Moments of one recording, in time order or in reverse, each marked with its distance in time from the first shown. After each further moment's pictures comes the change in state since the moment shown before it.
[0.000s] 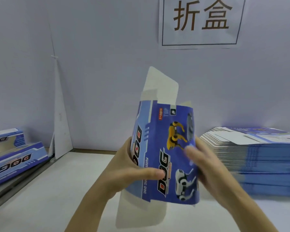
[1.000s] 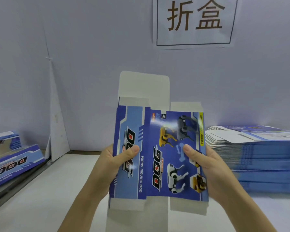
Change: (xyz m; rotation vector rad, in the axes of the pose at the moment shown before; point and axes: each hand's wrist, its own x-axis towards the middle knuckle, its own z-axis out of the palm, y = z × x) left_hand 0.007 -0.014 -0.009 -0.169 0.304 -0.096; right_hand 0.001 0.016 -0.021 0.229 0.135 0.114
